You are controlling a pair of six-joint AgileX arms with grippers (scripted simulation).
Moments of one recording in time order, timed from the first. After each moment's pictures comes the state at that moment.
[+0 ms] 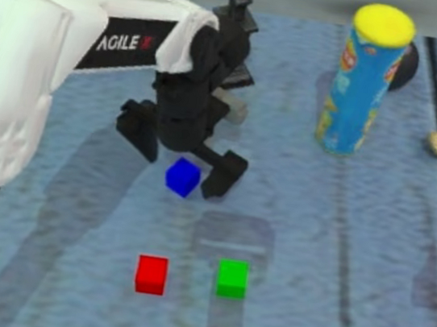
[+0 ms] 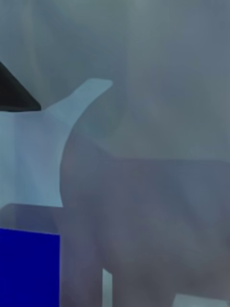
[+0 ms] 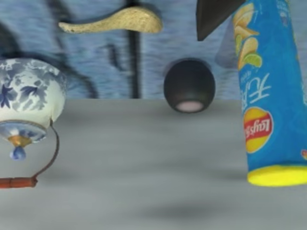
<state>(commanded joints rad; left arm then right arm) -0.52 2.42 1.78 -0.93 0.01 0.03 0.01 0.00 0.00 0.00 0.00 0.00</state>
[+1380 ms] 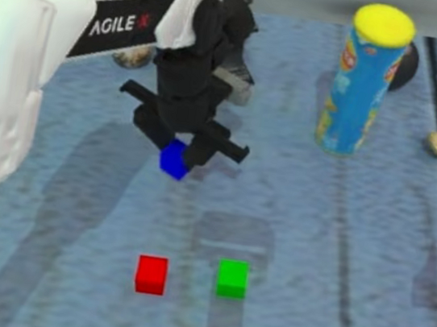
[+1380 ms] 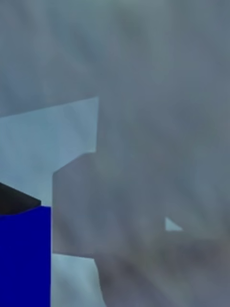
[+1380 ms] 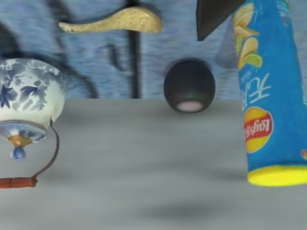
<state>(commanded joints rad) -0.52 2.35 1.87 -1.06 0.01 0.04 0.01 0.00 0.00 0.00 0.00 0.00</state>
